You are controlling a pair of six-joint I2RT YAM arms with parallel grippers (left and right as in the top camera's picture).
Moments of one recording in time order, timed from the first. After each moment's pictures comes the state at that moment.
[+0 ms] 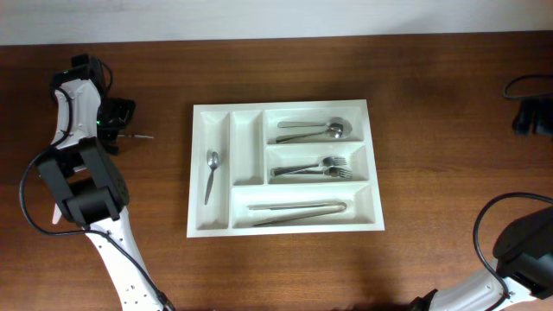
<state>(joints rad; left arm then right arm) 0.30 2.51 2.17 -1.17 -0.06 -1.02 -0.64 1.91 1.96 -1.26 -0.08 -0.36</state>
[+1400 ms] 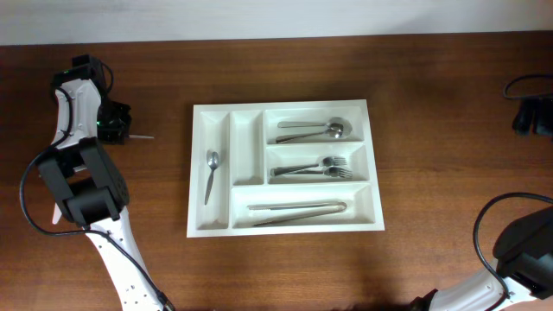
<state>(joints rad) 0.29 2.51 2.17 -1.20 -0.06 -0.99 -0.64 1.91 1.96 -1.26 -0.08 -0.36</state>
